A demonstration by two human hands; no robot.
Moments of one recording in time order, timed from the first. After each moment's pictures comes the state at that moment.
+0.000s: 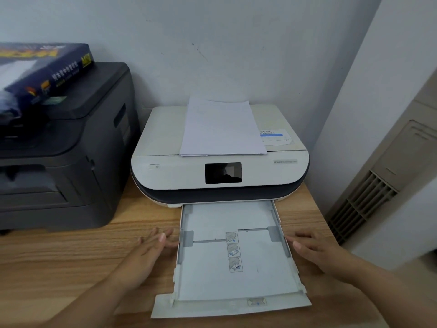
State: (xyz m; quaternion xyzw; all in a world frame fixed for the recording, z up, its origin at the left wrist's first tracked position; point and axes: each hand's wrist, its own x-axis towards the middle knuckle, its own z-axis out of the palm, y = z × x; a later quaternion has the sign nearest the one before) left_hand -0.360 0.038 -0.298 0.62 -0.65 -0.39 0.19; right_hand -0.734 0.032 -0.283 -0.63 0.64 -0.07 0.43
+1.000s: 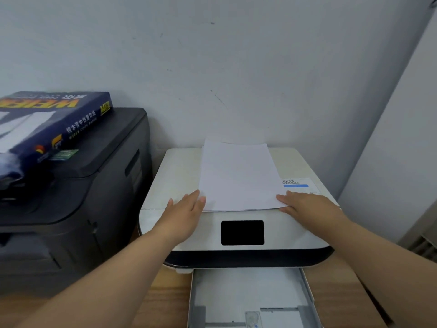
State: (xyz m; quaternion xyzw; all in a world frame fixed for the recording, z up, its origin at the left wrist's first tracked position) left_hand -0.400 -0.118 -0.198 0.67 -0.67 -0.27 0.17; right_hand -0.673 -0.148 -0.198 -0.79 0.62 0.02 -0.02
